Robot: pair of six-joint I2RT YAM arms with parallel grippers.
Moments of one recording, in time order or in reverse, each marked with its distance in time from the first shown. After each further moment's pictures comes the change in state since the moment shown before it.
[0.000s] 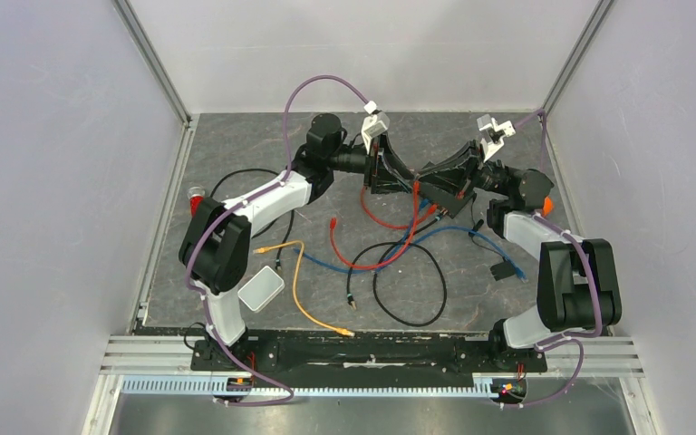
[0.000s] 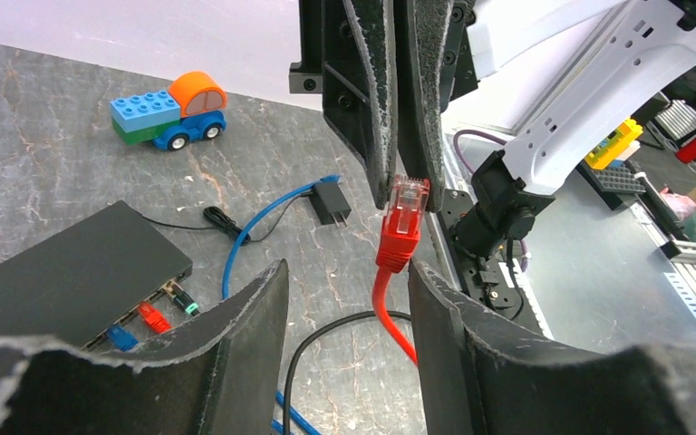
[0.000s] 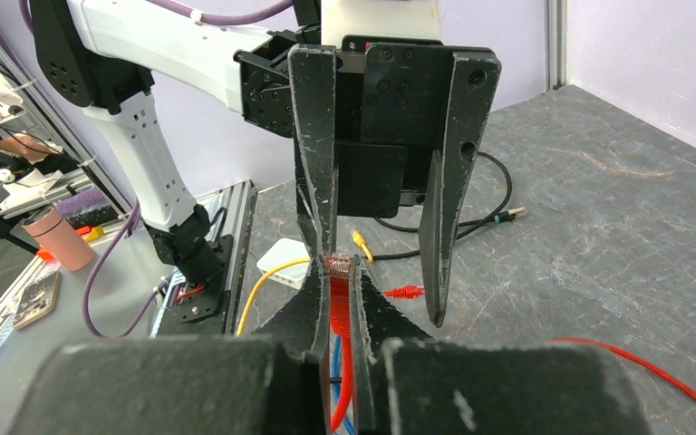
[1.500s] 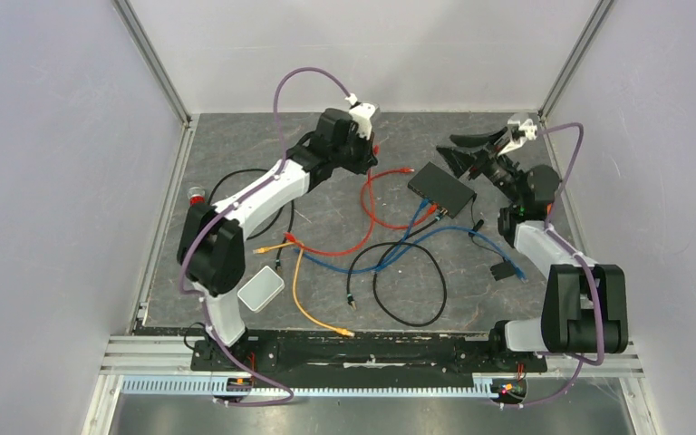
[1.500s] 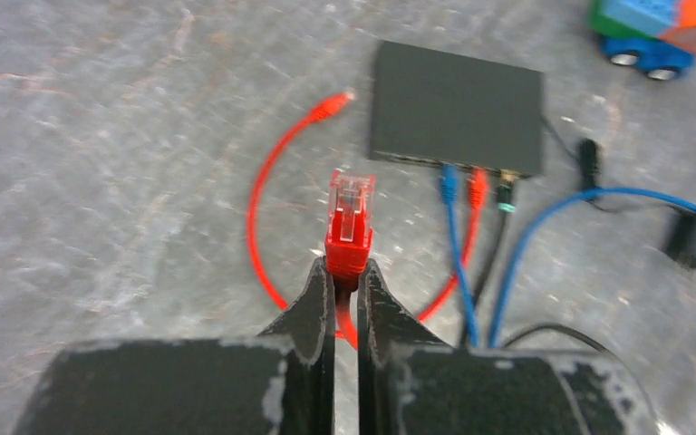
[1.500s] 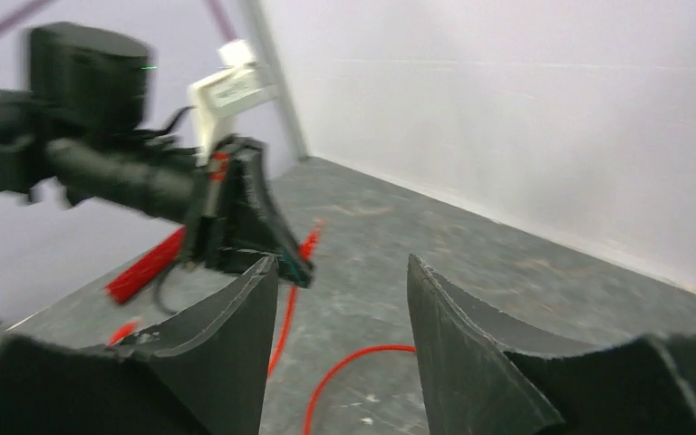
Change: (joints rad) left arm 0.003 -0.051 0.093 -0.636 -0.898 0.146; right arm -0.074 -0.122 -0.092 -0.260 0.416 -0.409
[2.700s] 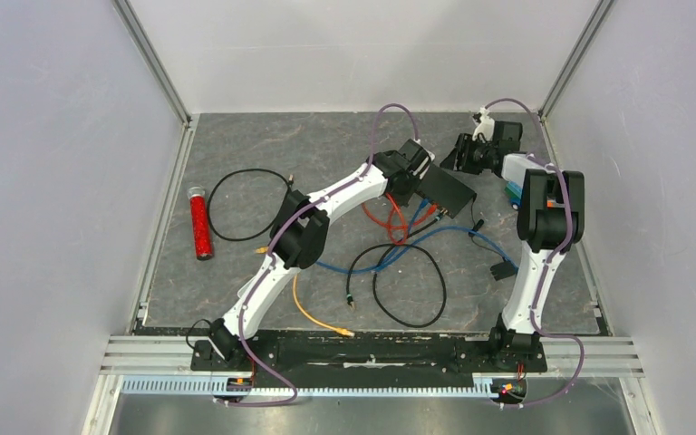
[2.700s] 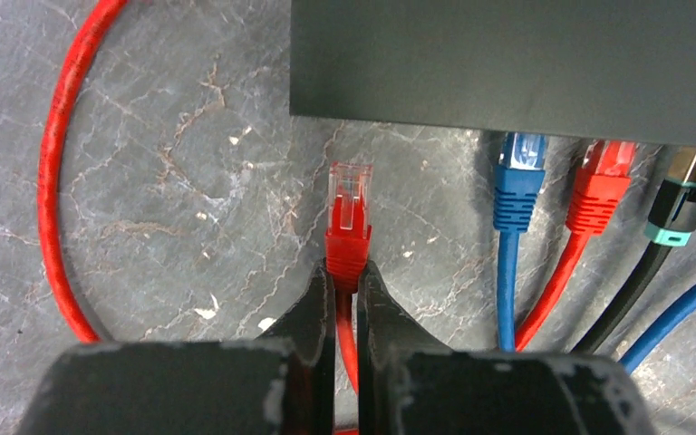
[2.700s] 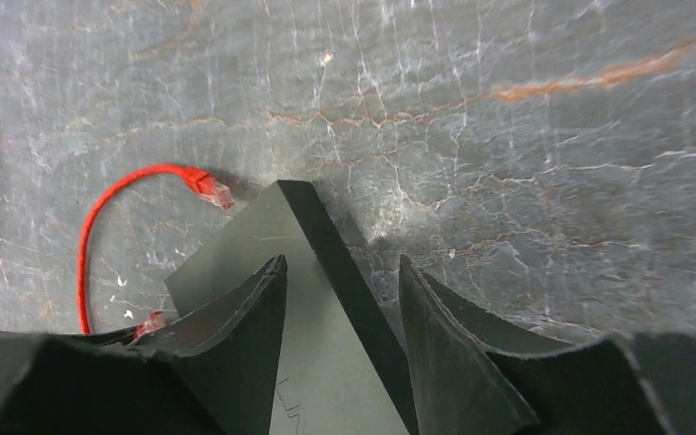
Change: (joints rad) left arm -0.209 0.715 0.772 -0.592 -0.322 0.043; right arm -0.071 0.724 0.766 -1.271 0.249 -0.423
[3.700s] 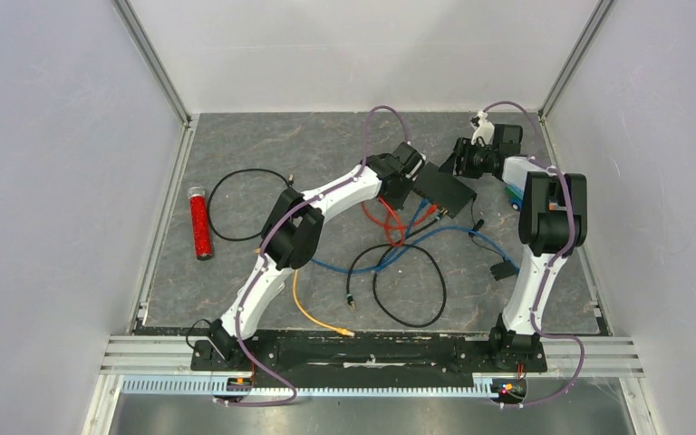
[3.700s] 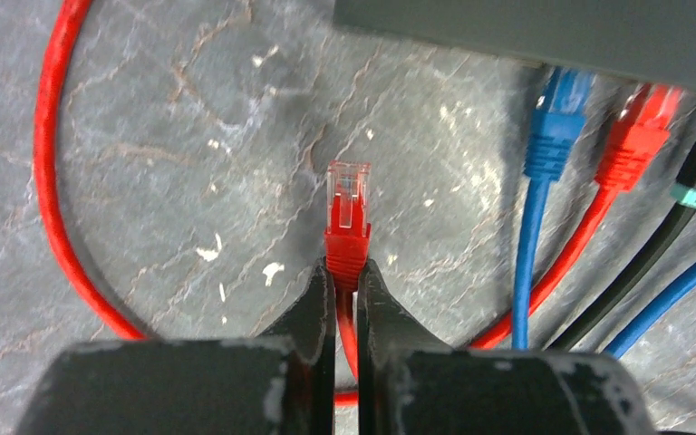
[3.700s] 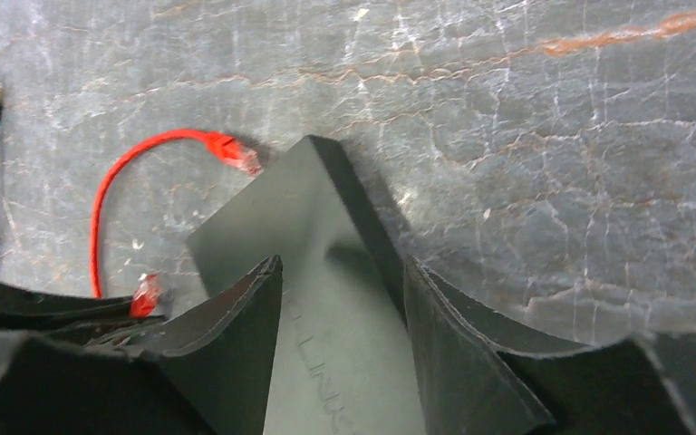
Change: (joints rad) left arm 0.010 -0.071 -0.131 0.043 0.000 -0.085; right arm 0.014 -0.001 -0.037 -0.027 -0.036 -0.047
